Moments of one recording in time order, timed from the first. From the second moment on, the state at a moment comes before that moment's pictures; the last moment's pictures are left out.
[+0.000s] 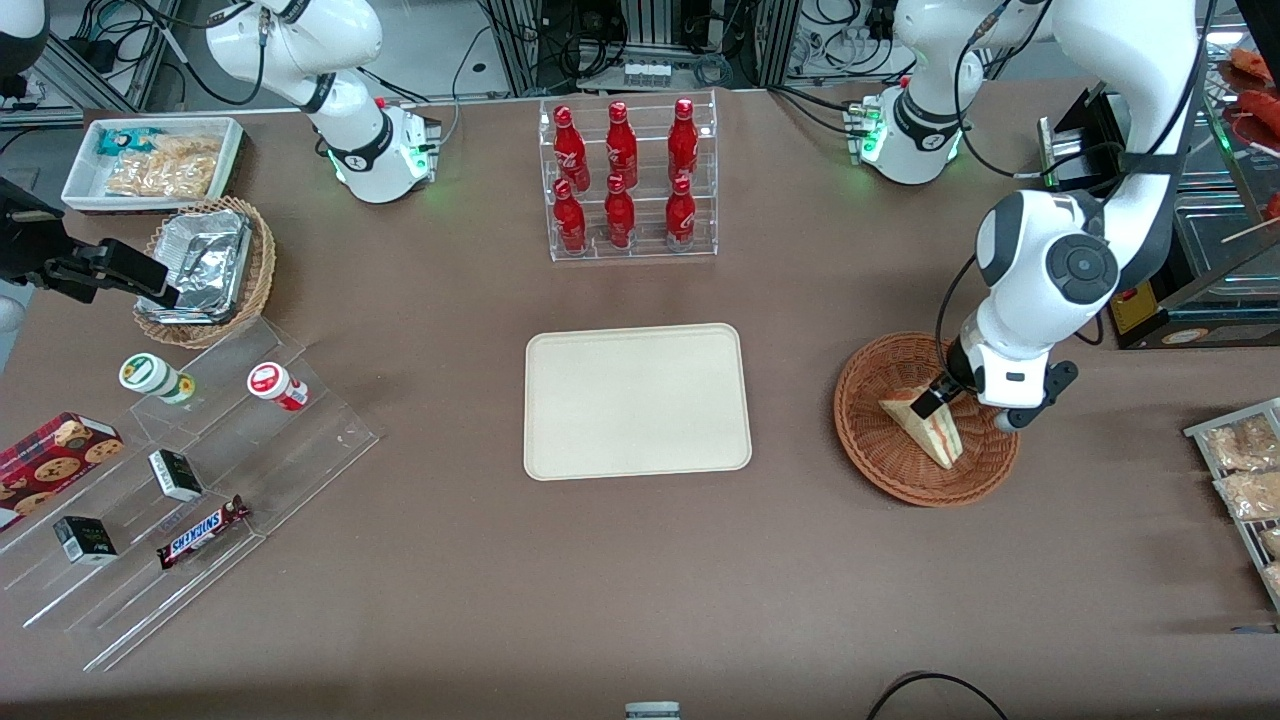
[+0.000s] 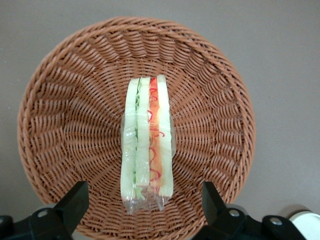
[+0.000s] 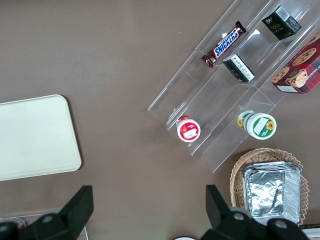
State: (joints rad) arm 0.05 0.17 -0.22 -2.21 0.02 2.41 -0.86
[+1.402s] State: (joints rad) arm 0.06 0.26 -0.22 -2.07 0.02 2.32 -0.86
